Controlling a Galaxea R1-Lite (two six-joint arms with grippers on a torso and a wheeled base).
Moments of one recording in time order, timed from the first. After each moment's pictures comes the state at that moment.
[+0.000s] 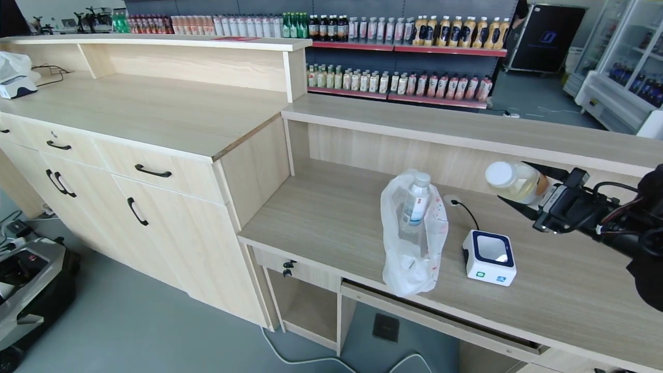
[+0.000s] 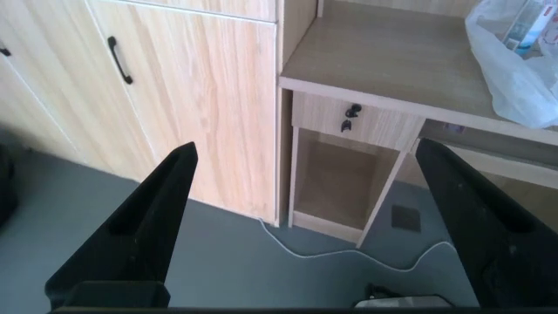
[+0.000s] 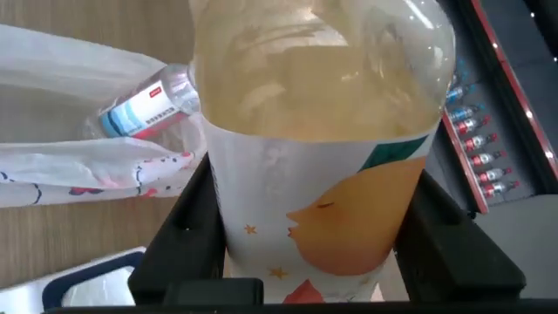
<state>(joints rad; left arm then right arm) 0.00 0.00 0.00 0.00 -0.06 0.01 -0.13 1.85 -0.61 -1.34 0.68 -1.14</state>
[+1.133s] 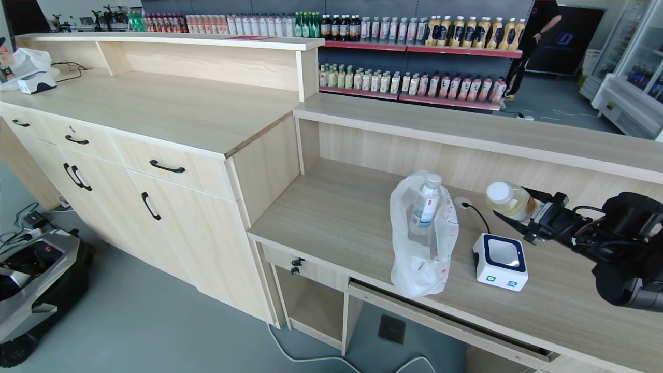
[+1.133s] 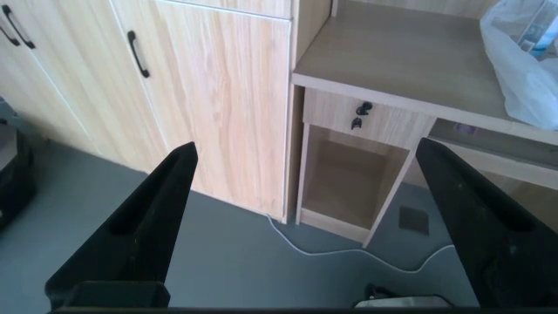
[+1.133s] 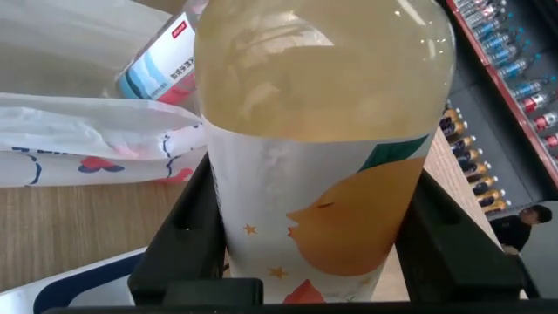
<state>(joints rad) 0.00 0.00 0.00 0.00 -0.06 0.01 -0.26 2.20 -0.78 -1.52 0.81 -1.00</state>
